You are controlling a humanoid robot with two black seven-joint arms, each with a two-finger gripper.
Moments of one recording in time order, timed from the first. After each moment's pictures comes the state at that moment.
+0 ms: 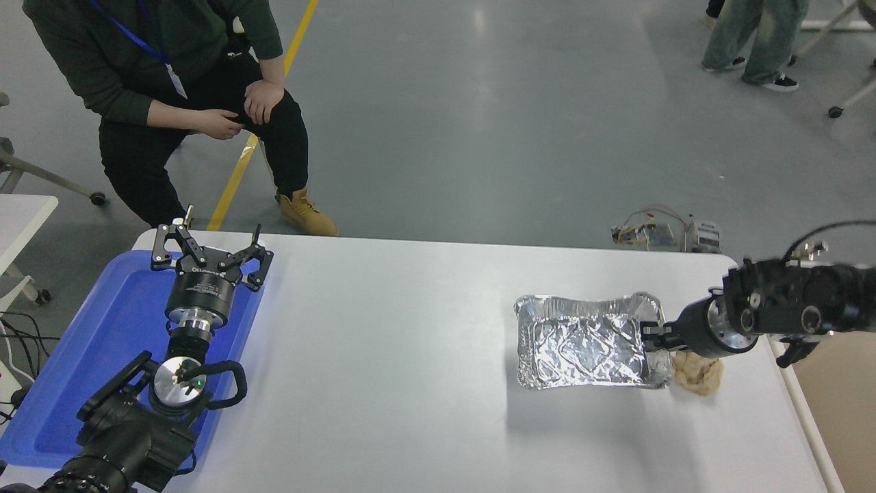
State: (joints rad) left arm -0.50 0.13 -1.12 -0.54 -0.09 -0.62 -0.36; right arm 1.58 -0.47 -1.09 1.10 -0.43 0.32 0.14
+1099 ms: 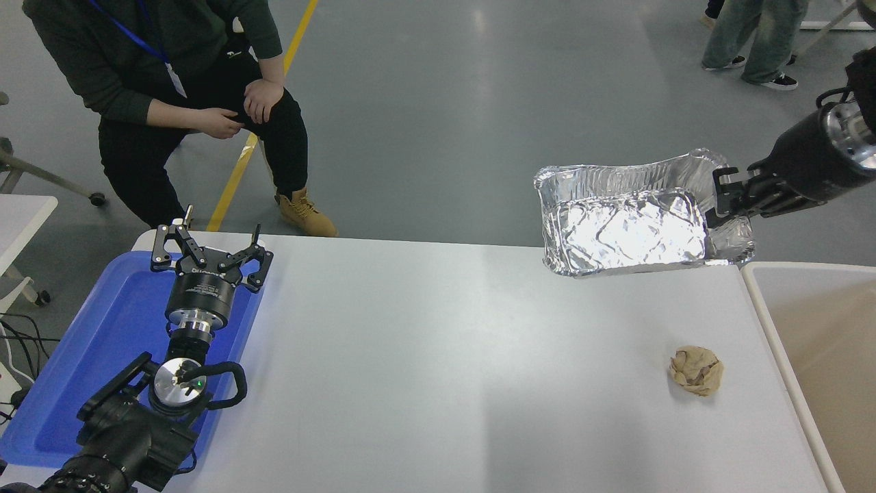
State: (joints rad) left arm -0.50 0.14 -1.12 -0.54 -0.09 -0.62 -0.36; right arm 2.17 -0.67 -1.12 1.25 -0.55 0.78 0.13
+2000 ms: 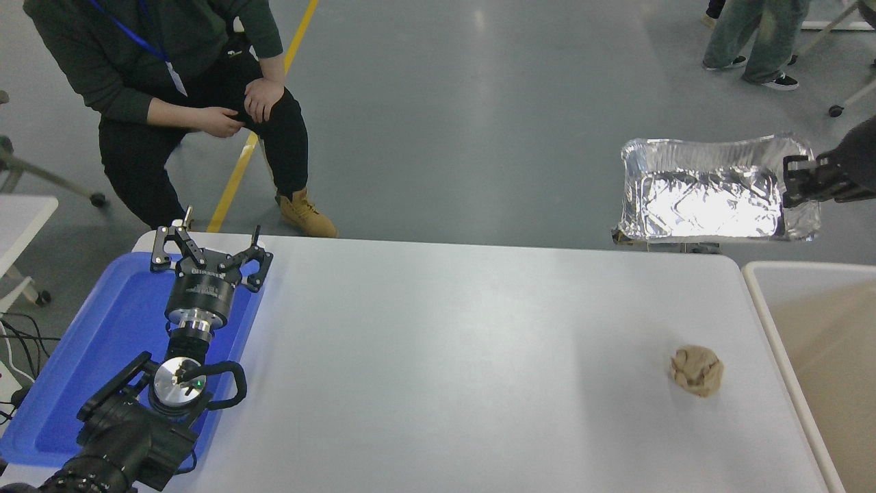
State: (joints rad) left arm -0.50 0.14 -1.12 -0.54 -0.09 -0.62 -0.36; right arm 1.66 -0.68 -1.10 0.66 -0.54 0.62 0.13
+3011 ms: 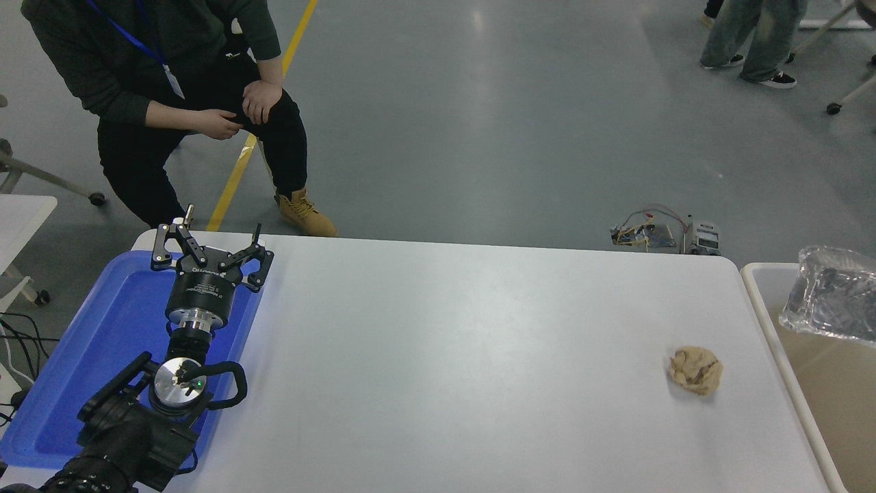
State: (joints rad) left arm -0.50 0.13 -1.12 -0.54 -0.09 -0.62 -0.36; right arm 0.71 -0.61 -0.94 0.09 -0.30 0.10 0.07
